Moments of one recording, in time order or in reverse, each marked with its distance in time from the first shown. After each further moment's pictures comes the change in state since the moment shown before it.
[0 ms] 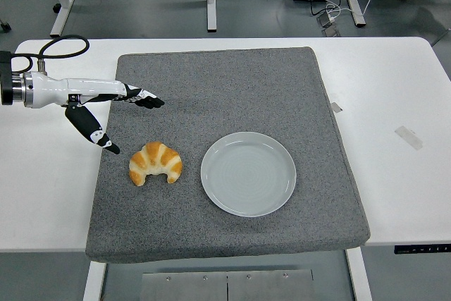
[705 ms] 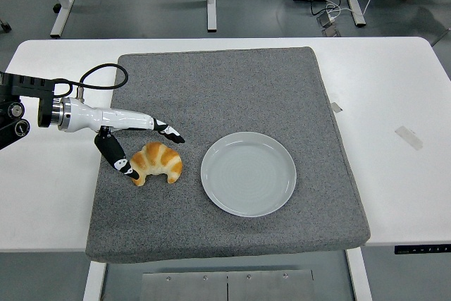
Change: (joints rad) left arm -0.002 -0.087 0.117 -0.033 0.116 0.149 0.000; right arm 0.000 0.000 0.000 0.000 0.000 0.000 0.000
